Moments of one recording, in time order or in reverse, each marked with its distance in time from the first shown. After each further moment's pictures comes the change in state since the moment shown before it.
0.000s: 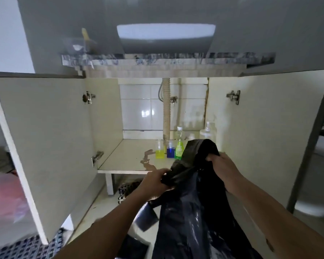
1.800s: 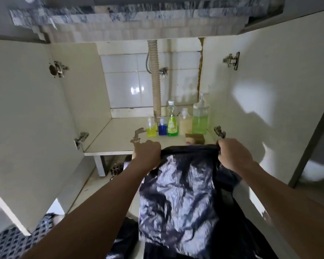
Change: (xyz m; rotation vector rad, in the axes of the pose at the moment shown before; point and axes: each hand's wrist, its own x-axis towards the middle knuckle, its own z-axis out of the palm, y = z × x) left_hand 0.064 0.000 0.024 0.767 0.021 -0.071; right_hand 0.073 0.093 -0.036 -1.164 0.132 -0.193
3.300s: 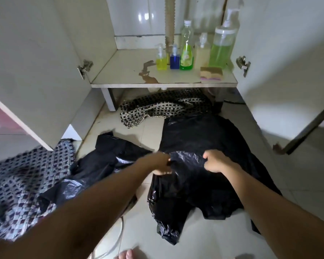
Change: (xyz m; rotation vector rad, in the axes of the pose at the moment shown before) left_hand -0.117 0.013 0.182 -0.193 -0.712 0.213; right_hand -0.124 -0.009 0.178 0.117 -0.798 0.139
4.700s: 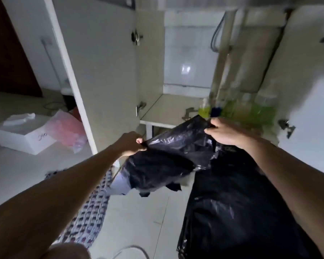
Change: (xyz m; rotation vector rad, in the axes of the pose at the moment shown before) left_hand -0.149 -0.183 -0.127 -0.392 0.628 -0.320; right_hand -0.089 -0.208 -0.173 0.083 0.379 -0.529
